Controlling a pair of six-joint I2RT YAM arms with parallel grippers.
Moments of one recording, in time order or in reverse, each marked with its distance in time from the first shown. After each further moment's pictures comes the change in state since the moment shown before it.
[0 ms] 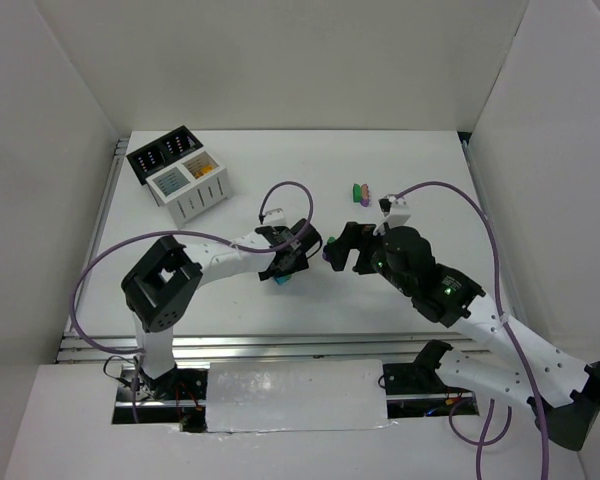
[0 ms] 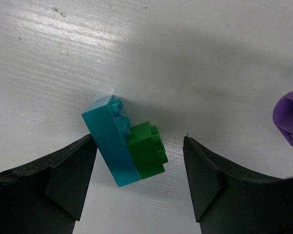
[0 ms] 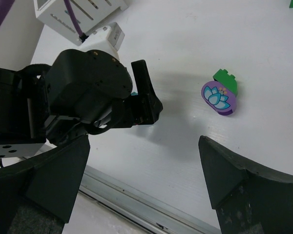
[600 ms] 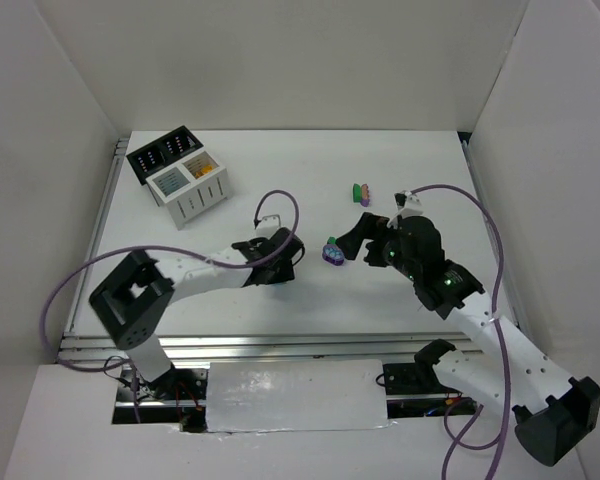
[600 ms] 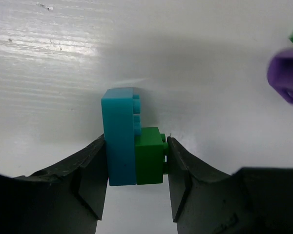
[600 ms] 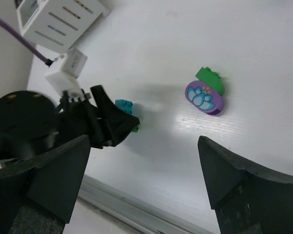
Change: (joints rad) left arm 0.010 -0.093 -0.179 0.208 0.071 0.133; right arm -0.200 0.027 -0.051 0.051 -0.166 0.026
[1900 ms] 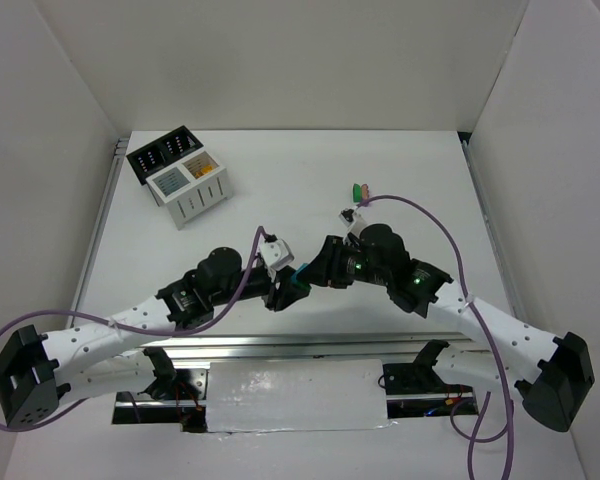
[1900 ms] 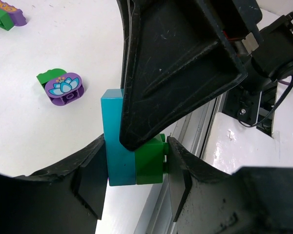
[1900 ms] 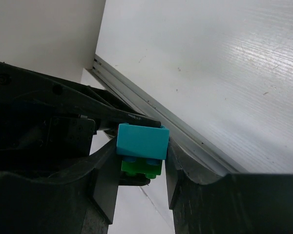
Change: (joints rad) left arm -0.083 -0.736 -0.457 0.589 0.668 0.869; right arm 0.189 0.137 -0.037 0.156 -0.362 0.236
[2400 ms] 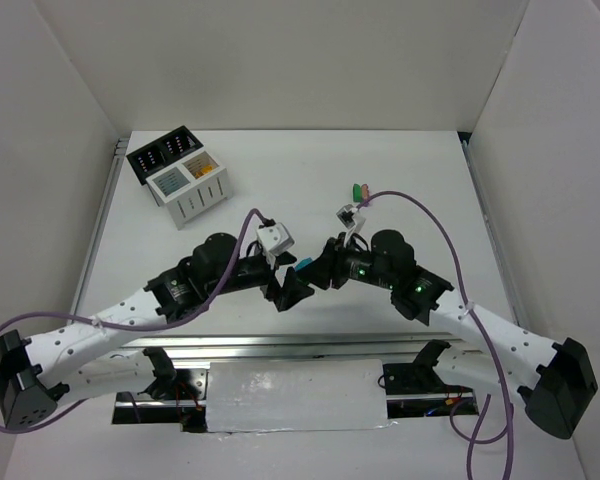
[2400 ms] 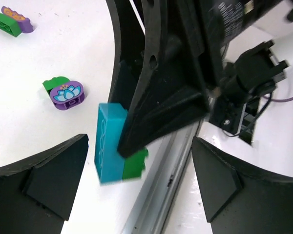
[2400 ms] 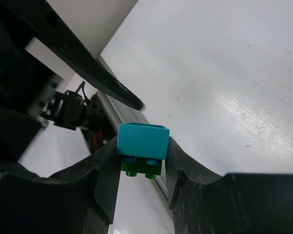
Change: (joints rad) left arm -0.002 -0.005 0.167 -0.196 -0.020 -0.038; right arm -0.017 -0.034 -0.097 0.260 -0.065 -0.245
